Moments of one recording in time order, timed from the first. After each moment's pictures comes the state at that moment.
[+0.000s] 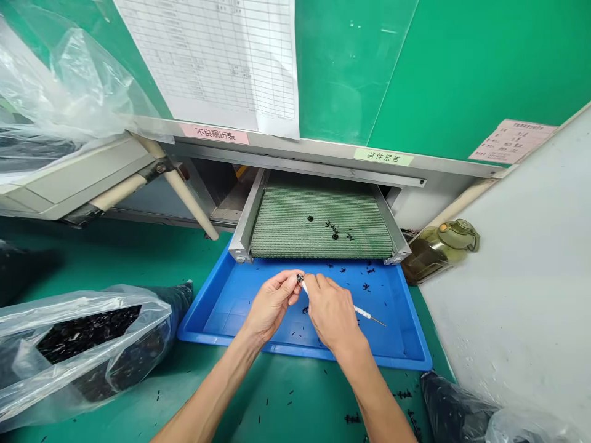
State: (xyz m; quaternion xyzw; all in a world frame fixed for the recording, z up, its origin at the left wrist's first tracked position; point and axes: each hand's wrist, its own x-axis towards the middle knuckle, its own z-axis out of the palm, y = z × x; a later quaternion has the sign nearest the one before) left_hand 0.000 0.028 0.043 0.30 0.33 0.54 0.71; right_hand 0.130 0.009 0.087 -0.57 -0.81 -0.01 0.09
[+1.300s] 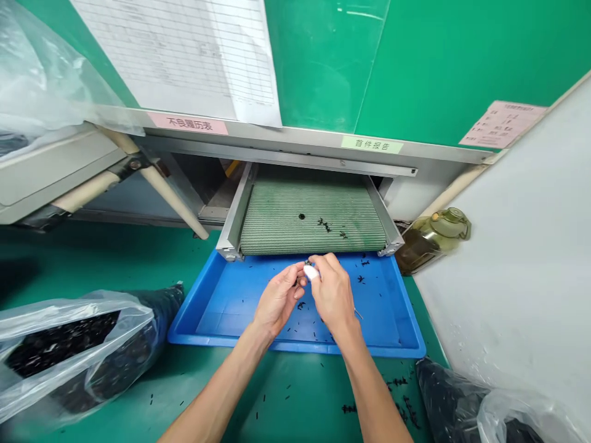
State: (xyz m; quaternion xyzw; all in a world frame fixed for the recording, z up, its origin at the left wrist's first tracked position) left_hand 0.026 0.034 0.037 0.22 0.30 0.55 0.75; right_hand 0.146 0.034 0.065 -0.59 -0.70 0.12 0.37
